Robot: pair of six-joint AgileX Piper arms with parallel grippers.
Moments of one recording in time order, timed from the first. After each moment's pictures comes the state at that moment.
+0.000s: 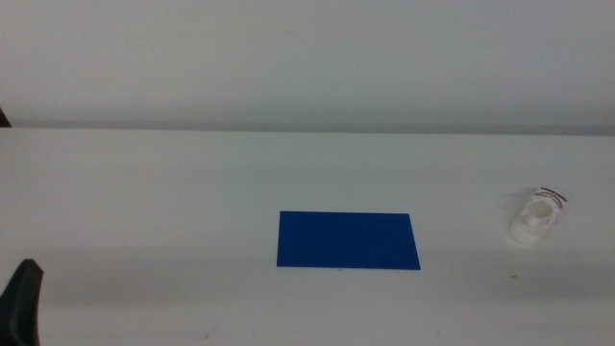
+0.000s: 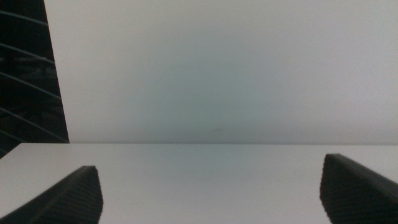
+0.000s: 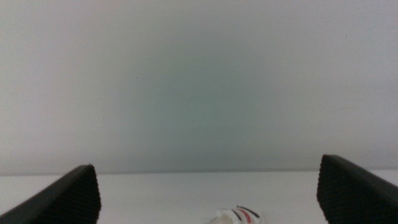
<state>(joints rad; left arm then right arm) 0.01 0.00 0.00 0.10 0.09 -0.17 0.01 0.00 -0.01 -0.03 0.01 0.02</state>
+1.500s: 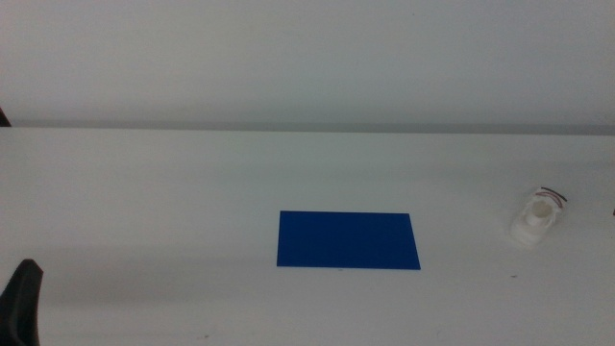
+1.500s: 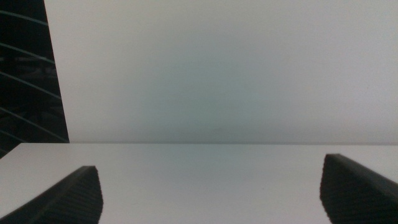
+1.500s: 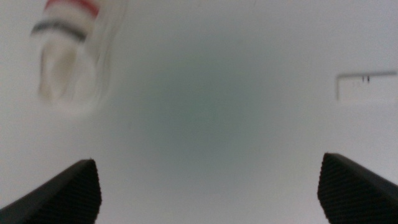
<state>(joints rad) 0.01 0.00 0.00 0.10 0.09 -0.17 -0.23 1.49 -1.09 -0.07 1.02 0.39</state>
